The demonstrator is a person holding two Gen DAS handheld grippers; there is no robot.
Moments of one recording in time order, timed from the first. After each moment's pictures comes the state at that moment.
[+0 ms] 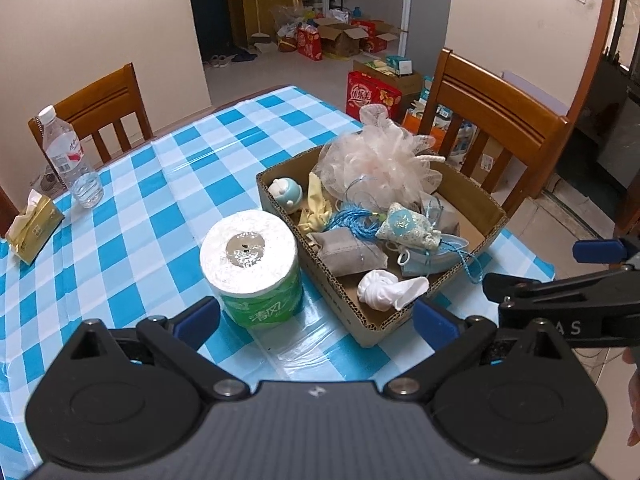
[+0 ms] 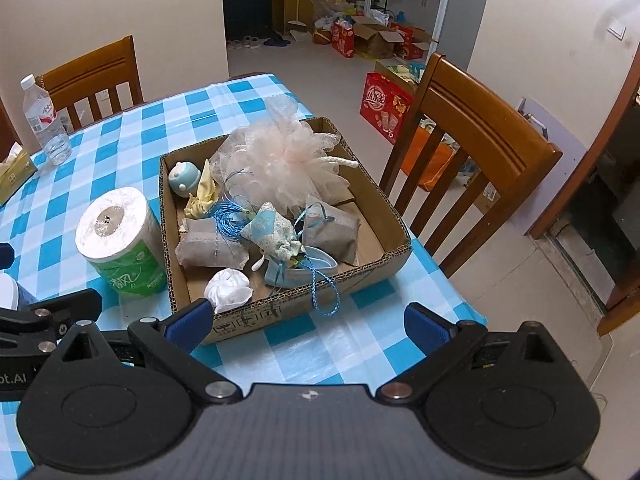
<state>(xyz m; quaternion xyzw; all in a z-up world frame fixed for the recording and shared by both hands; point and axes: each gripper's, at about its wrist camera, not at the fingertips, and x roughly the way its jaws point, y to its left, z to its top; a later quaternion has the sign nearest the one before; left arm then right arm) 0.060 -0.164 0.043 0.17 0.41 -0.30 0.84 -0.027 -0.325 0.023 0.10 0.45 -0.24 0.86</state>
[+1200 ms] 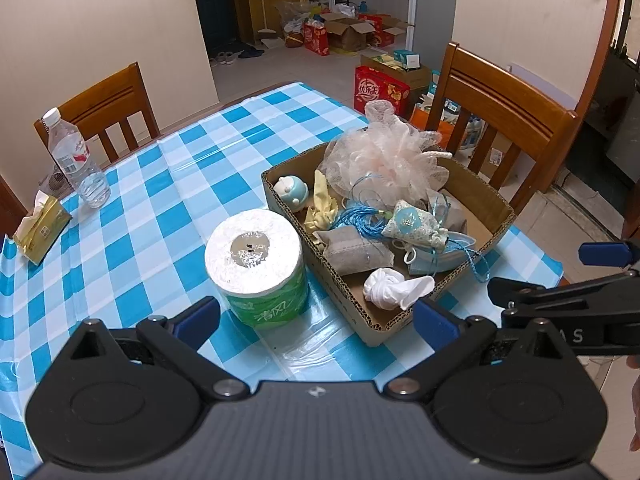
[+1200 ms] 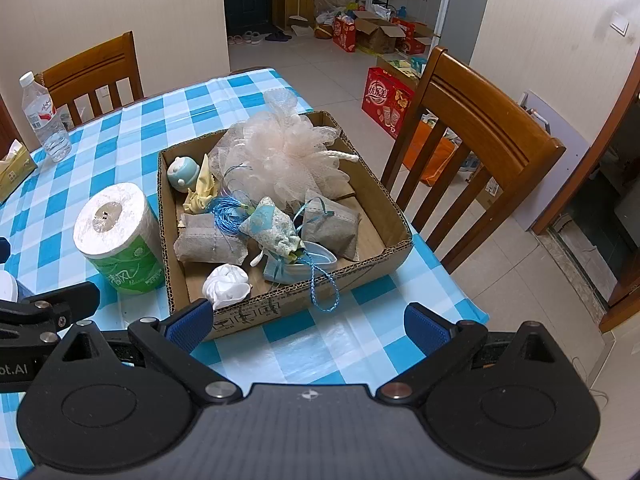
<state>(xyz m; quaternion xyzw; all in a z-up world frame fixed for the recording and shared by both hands) 0.061 -0.170 0.043 0.18 0.41 -0.29 0.84 -0.027 -0.328 0.018 0.10 0.45 -0.23 0.85</state>
